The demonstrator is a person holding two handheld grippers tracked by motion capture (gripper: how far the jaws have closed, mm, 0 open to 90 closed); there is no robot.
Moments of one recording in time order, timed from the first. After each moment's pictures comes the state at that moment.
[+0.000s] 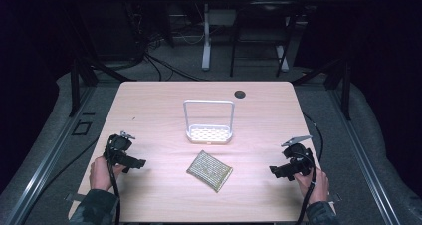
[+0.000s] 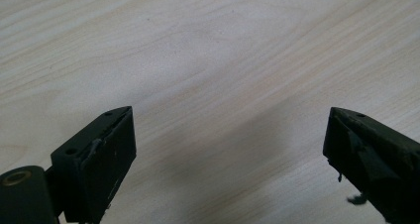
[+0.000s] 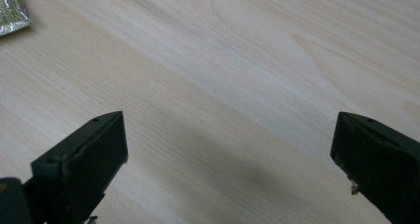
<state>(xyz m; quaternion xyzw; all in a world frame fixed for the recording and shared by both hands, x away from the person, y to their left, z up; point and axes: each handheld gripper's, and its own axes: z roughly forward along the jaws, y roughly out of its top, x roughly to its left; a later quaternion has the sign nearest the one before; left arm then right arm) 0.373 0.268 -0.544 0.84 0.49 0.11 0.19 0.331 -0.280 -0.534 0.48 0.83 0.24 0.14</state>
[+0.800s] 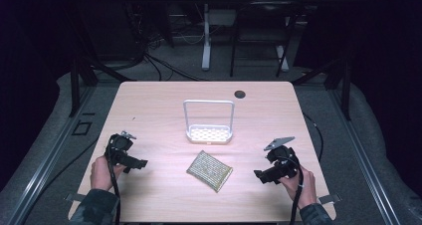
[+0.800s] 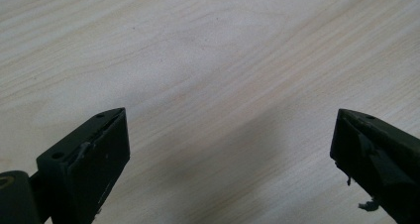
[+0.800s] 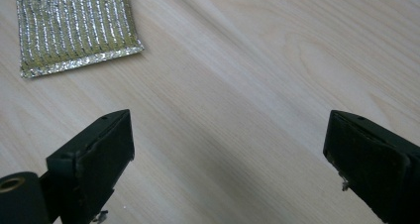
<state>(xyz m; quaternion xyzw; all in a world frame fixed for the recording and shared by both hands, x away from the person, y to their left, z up) 0.373 0.267 -0.543 0.85 0.48 0.10 0.21 0.316 -0.227 -0.514 0.40 0.87 0.26 0.13</state>
